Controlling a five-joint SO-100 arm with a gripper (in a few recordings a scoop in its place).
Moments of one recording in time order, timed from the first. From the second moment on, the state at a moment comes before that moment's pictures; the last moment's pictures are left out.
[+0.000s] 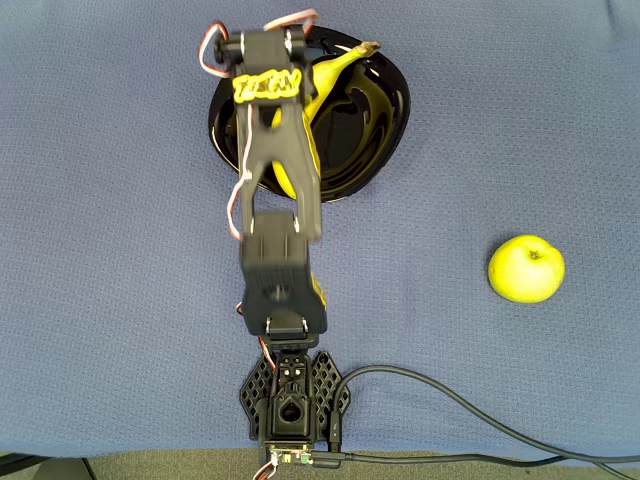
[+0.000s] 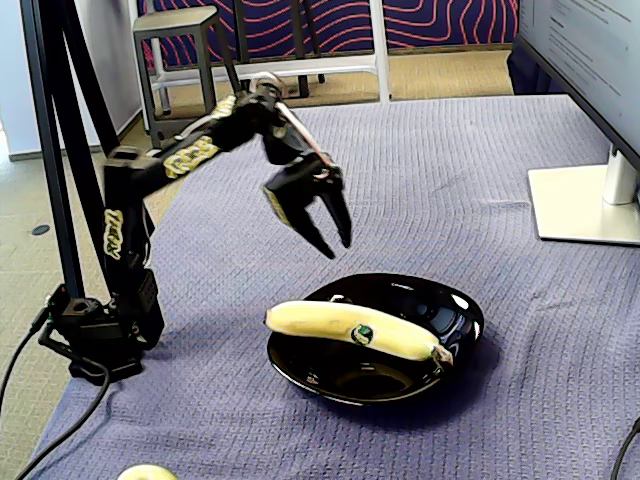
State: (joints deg) arm -6.4 86.2 60.4 89.6 -31.8
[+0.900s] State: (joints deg) arm 2.4 162.1 152.4 67.1 -8.6
